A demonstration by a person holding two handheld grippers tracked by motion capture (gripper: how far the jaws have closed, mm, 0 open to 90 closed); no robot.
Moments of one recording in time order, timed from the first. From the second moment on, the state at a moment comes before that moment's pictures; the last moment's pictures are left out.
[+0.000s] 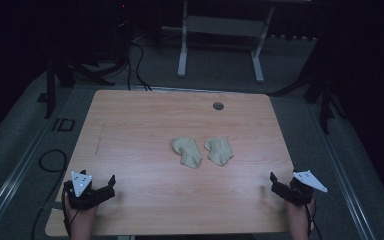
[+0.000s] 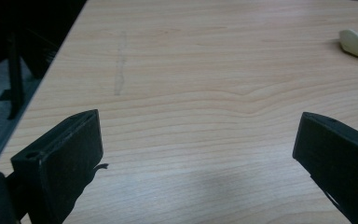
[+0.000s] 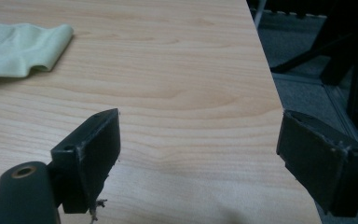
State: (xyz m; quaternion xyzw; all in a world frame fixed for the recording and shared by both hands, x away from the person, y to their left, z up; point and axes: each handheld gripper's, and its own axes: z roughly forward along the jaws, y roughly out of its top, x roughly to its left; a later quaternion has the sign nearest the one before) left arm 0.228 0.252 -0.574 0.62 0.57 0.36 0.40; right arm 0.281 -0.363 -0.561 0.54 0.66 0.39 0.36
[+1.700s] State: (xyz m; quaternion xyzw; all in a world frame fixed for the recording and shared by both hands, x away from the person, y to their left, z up) left arm 0.223 0.237 -0.567 0.61 0.57 0.32 0.44; right arm 0.355 -0.267 -0.523 0.48 0.76 0.38 0.21
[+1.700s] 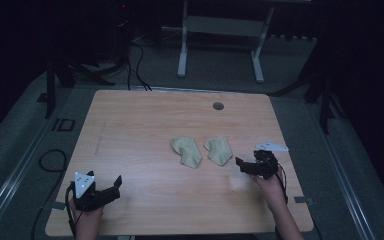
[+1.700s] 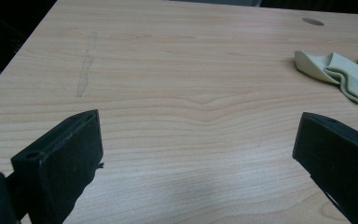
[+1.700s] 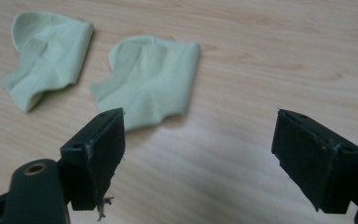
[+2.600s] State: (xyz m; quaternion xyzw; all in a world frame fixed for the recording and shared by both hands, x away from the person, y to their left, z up) left arm 0.223 0.238 -0.569 0.62 0.57 0.33 0.43; right arm 0.427 -0.186 -0.536 0.47 0.80 0.33 0.20
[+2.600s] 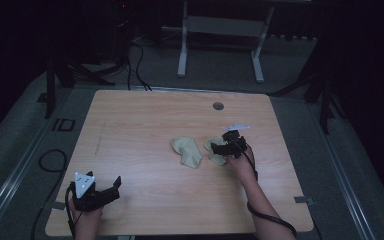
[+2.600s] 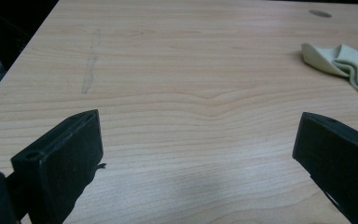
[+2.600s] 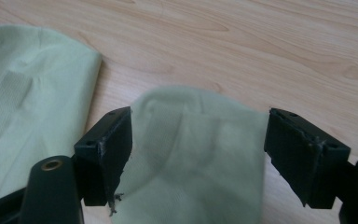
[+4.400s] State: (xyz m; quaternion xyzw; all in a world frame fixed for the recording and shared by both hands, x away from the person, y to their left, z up) left arm 0.222 0.235 -0.569 0.63 0.57 0.32 0.41; right arm 0.378 -0.176 -0.482 0.41 0.82 0.35 0.18
